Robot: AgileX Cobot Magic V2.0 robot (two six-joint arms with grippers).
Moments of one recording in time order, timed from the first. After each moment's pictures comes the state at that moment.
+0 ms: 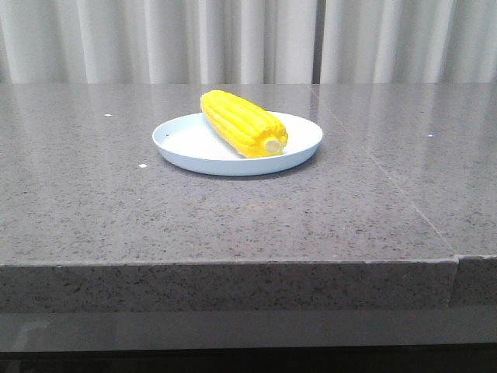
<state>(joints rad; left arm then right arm) 0.02 0.00 0.01 0.12 -0.01 -0.11 0.53 0.52 -0.88 0.01 0.93 0.04</state>
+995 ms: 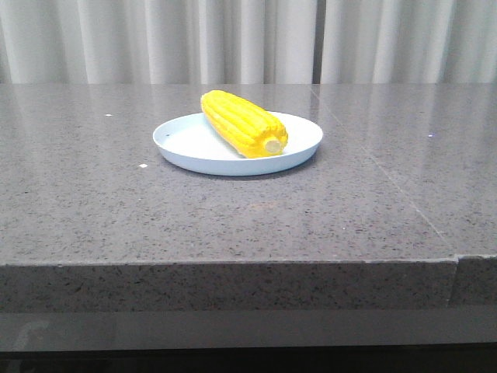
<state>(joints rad) 0.02 0.00 0.01 0.05 0.01 0.01 0.53 0.52 -0.88 0.01 0.93 0.04</state>
